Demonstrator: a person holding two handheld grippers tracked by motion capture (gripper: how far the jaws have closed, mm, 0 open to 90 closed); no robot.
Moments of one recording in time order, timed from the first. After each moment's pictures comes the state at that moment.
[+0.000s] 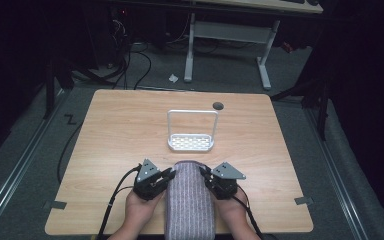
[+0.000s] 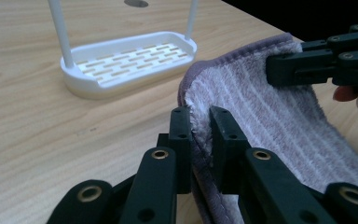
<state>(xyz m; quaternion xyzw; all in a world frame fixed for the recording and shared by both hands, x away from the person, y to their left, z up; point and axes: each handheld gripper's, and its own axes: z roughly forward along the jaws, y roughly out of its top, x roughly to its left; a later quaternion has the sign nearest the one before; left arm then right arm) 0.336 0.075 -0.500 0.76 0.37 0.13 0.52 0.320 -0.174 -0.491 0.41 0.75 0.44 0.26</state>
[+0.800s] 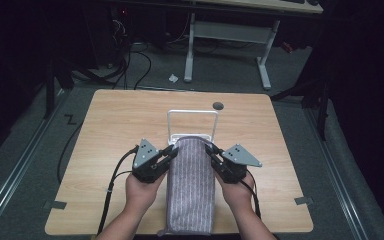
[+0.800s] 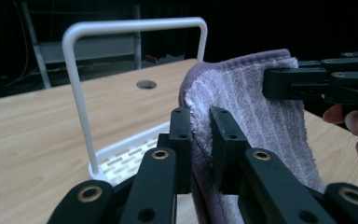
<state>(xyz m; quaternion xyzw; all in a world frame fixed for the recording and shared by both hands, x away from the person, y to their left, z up) 0.348 0.070 -0.422 0.72 0.34 0.20 0.57 0.333 -0.183 -0.424 0.39 0.70 0.51 0.32</state>
